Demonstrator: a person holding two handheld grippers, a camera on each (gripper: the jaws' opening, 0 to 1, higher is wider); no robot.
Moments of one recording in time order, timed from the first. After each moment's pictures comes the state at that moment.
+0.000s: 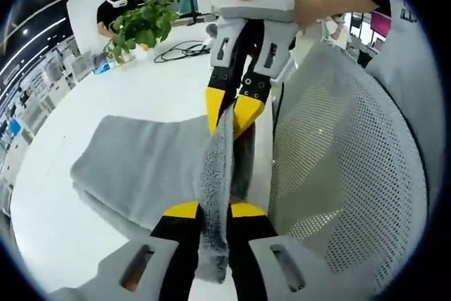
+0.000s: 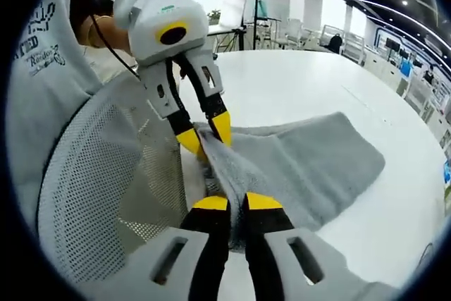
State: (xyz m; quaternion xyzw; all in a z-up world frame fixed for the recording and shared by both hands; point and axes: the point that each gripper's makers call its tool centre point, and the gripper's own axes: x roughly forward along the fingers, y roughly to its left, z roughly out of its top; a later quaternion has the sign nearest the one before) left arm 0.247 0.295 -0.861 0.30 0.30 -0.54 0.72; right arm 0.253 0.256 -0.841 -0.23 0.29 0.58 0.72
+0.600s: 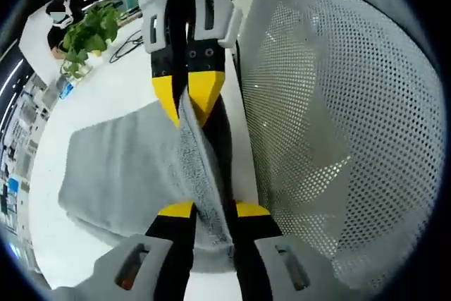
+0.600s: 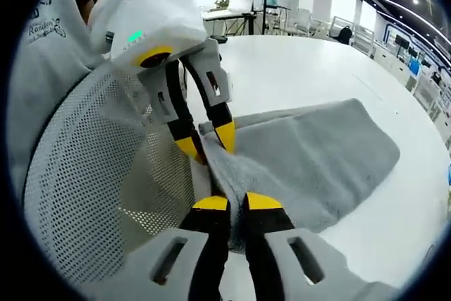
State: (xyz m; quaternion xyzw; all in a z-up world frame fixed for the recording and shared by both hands) left arm 0.226 0.294 -0.906 0.44 0.28 -0.58 0.63; right arm 0.237 0.254 -0.872 -0.25 0.32 0.59 0.70
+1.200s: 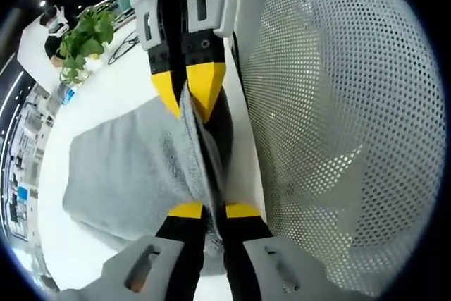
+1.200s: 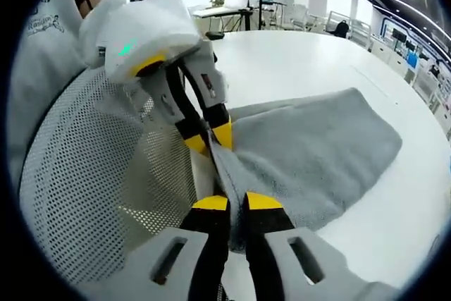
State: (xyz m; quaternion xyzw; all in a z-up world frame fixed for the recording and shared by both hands) left arm 0.232 0.291 -0.912 0.45 0.27 -0.57 0.64; right arm 0.234 0.249 -0.880 -0.24 0.33 0.58 0.70
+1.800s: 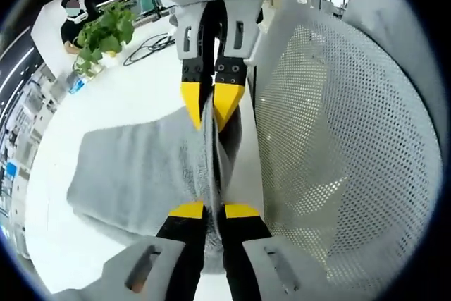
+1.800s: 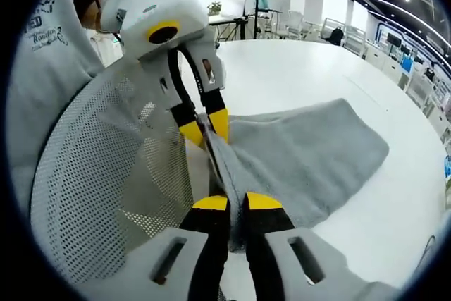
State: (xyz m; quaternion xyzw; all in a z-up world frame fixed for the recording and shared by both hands) left arm 0.241 0.292 -0.866 0.38 0.28 -0.58 0.67; right arm 0.243 0.242 -0.851 -0.24 0.31 0.58 0.72
